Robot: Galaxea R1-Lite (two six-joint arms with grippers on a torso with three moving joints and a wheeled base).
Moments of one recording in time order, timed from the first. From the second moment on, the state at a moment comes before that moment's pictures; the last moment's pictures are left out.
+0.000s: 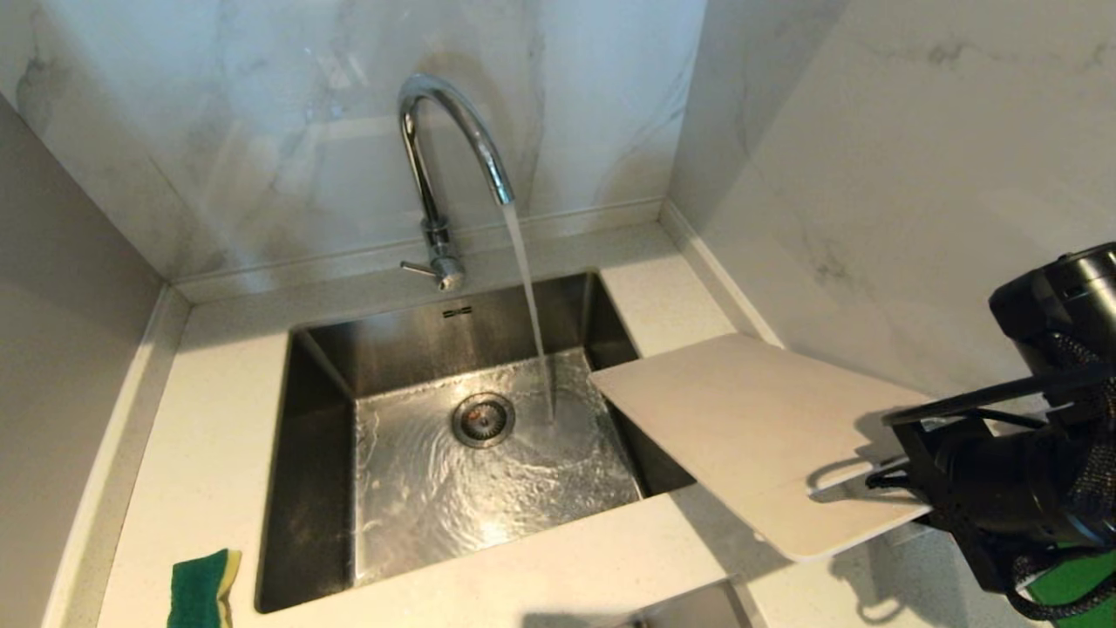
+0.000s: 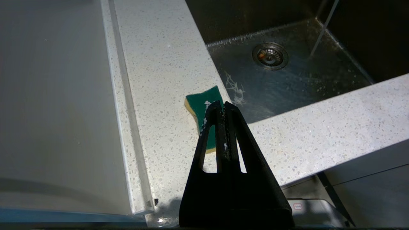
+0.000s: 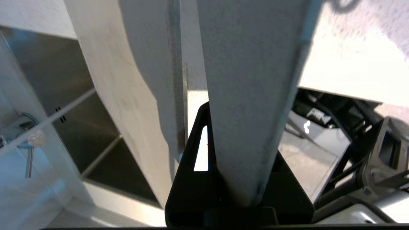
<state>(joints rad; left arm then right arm) 0.00 0.00 0.00 0.01 0.00 0.00 0.21 1.34 -1.01 0.56 -0.05 1.43</state>
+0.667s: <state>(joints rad) 0.00 0.00 0.00 0.01 0.00 0.00 0.21 1.37 -0.87 0.41 0.04 1.44</state>
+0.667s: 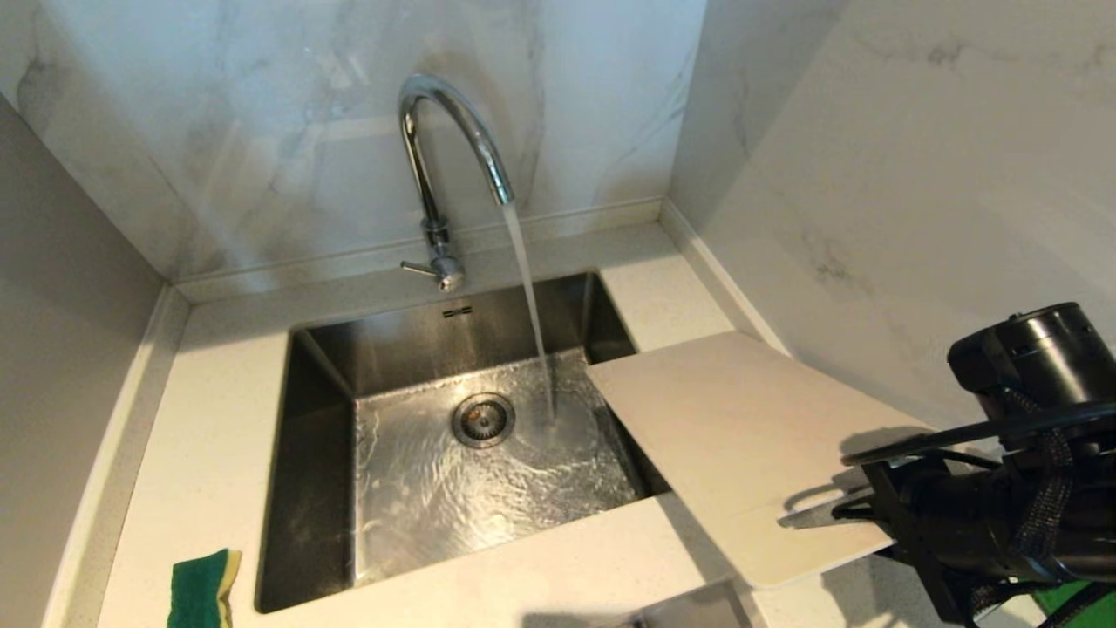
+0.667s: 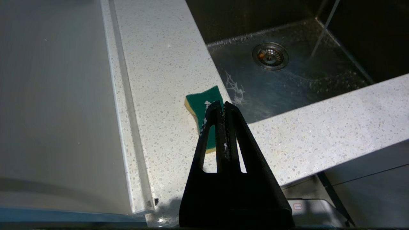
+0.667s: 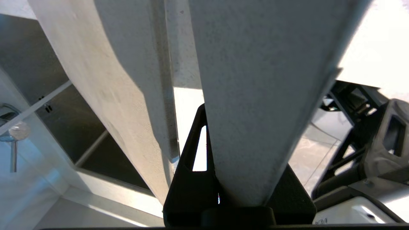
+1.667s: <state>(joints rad) 0.00 0.00 0.00 0.01 0.00 0.00 0.26 1.44 -0.68 0.23 0.17 1.45</state>
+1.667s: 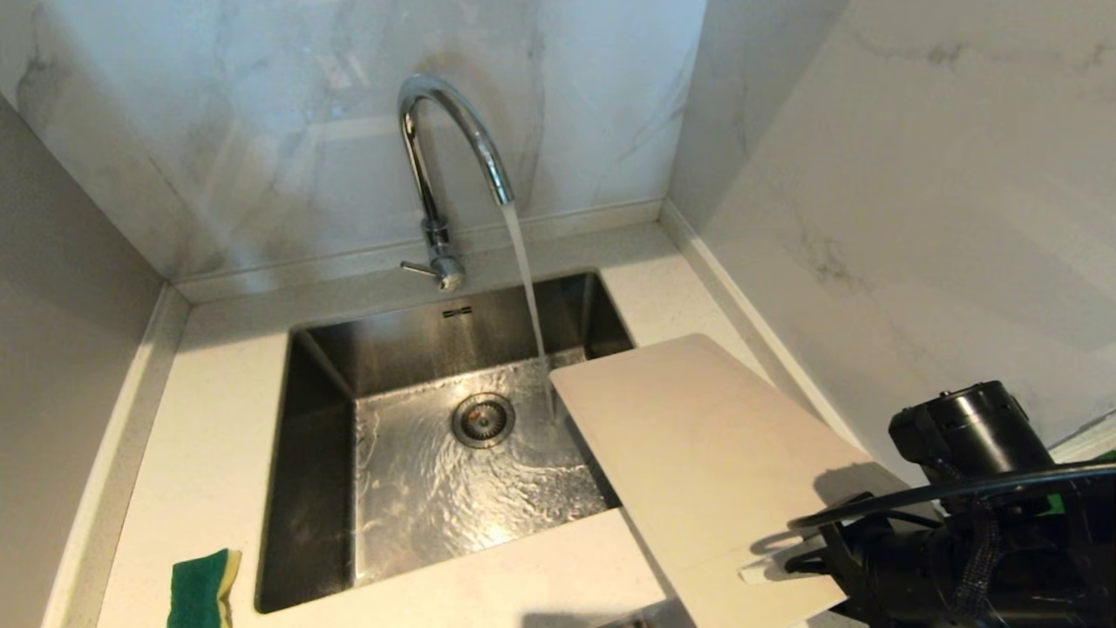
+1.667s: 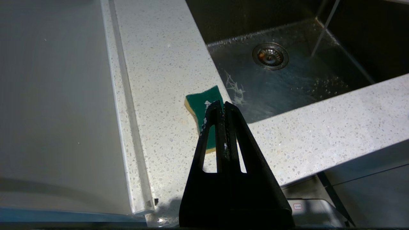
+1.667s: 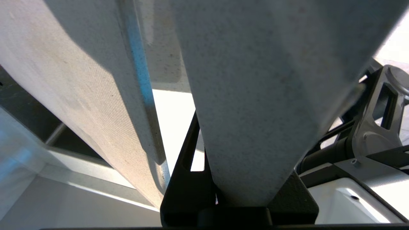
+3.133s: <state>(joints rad) 0.00 0.00 0.00 0.01 0.00 0.00 0.28 1.56 -0.49 -0.06 0.20 1.44</state>
